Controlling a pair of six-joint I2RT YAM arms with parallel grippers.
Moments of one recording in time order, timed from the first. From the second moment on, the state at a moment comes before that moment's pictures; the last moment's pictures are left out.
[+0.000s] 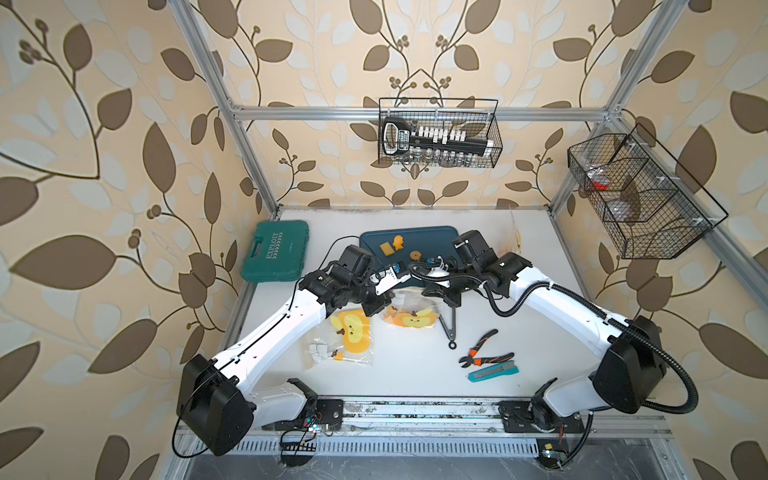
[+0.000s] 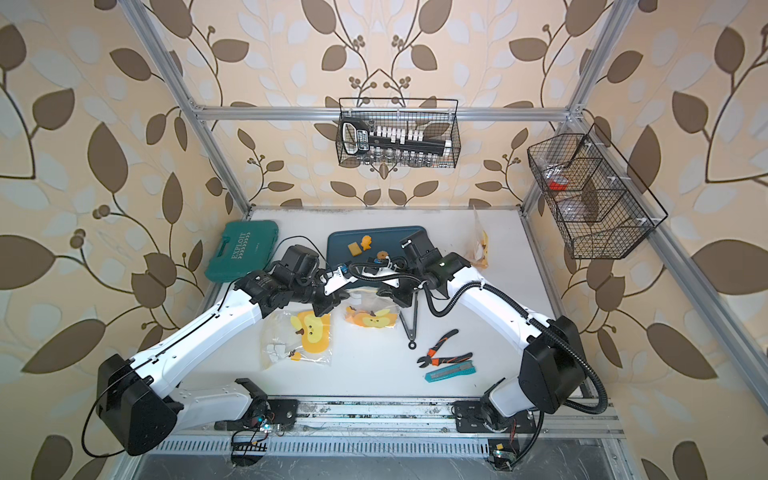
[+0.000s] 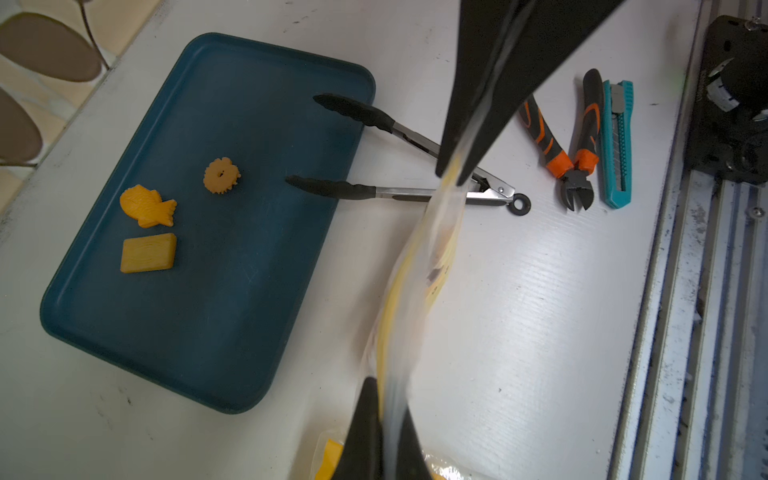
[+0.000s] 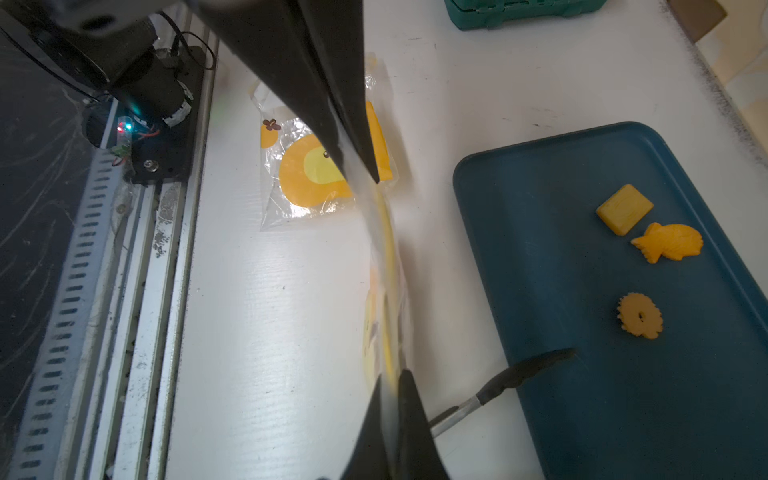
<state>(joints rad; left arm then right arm) -0.54 1.23 1.03 -0.69 0.36 0.50 0.60 1.49 1.24 -0.67 -0.50 -0.62</state>
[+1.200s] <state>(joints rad) -0.50 1.18 1.03 -0.73 0.37 0.47 0.64 1.52 1.24 -0.57 -0.53 -0.62</state>
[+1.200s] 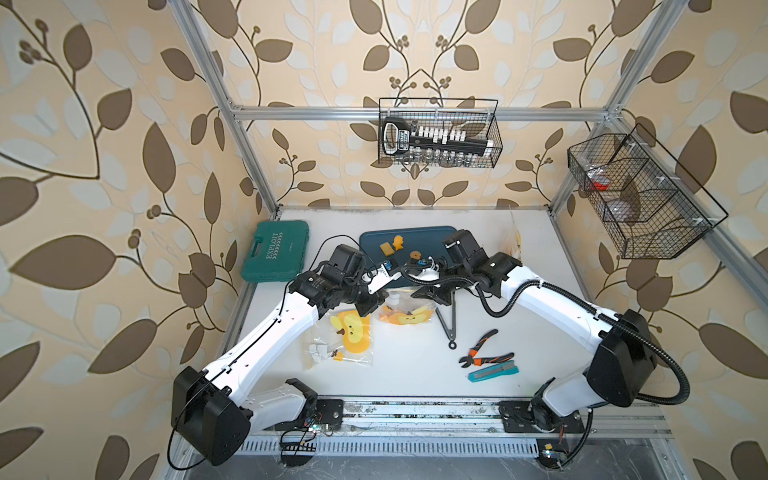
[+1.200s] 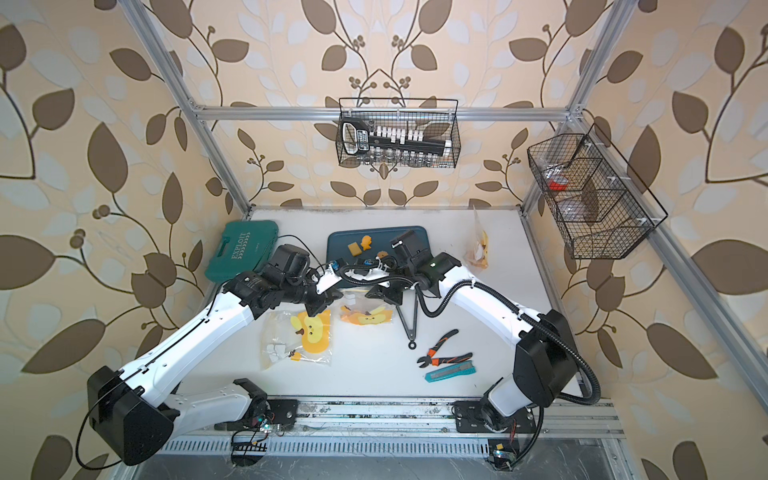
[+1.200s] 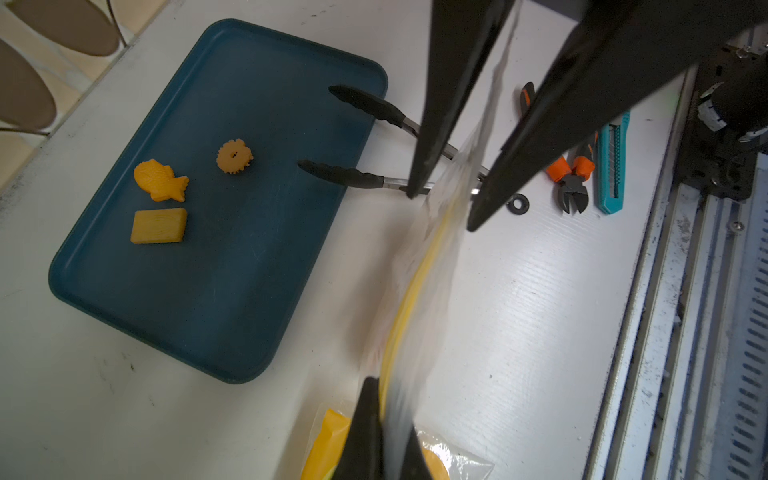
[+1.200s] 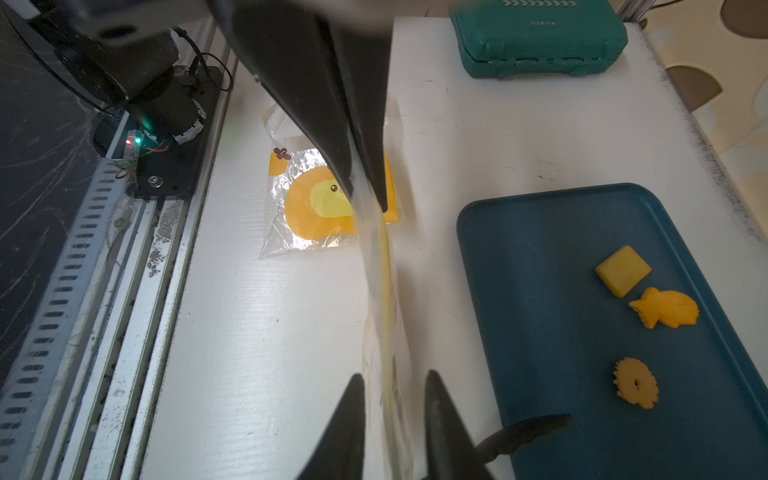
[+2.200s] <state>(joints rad) -0.53 1.24 1.04 -0.68 0.40 0.49 0.46 1.34 0.99 -0.40 -0.54 -0.51</state>
